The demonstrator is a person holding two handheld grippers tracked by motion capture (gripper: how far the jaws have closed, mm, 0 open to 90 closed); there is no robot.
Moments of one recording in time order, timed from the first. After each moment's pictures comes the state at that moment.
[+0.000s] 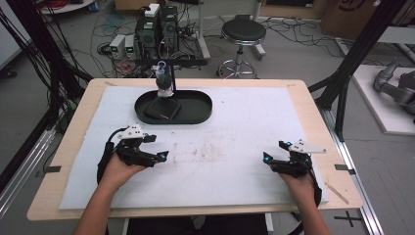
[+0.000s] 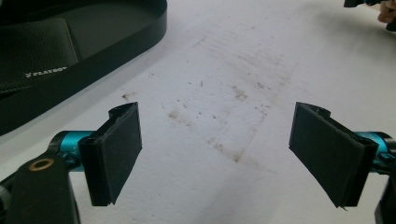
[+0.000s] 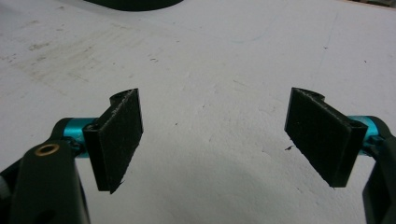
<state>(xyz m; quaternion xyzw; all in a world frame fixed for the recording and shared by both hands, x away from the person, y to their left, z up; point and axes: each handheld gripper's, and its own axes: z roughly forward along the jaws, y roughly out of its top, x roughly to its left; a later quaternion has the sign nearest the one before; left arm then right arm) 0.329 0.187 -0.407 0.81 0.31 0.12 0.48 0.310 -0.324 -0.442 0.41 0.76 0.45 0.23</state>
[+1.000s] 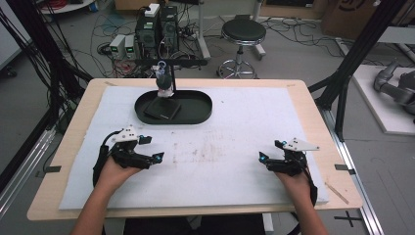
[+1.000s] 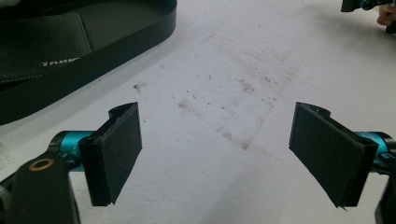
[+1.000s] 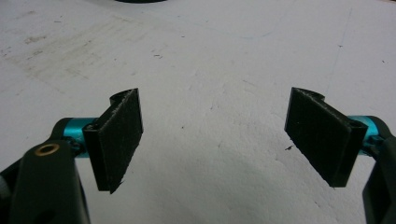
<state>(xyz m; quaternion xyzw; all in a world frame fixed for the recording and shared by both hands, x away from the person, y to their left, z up) 0.325 0.199 -0.414 0.80 0.32 0.12 0.49 0.317 -0.313 -0.444 0.41 0.77 0.44 0.23</state>
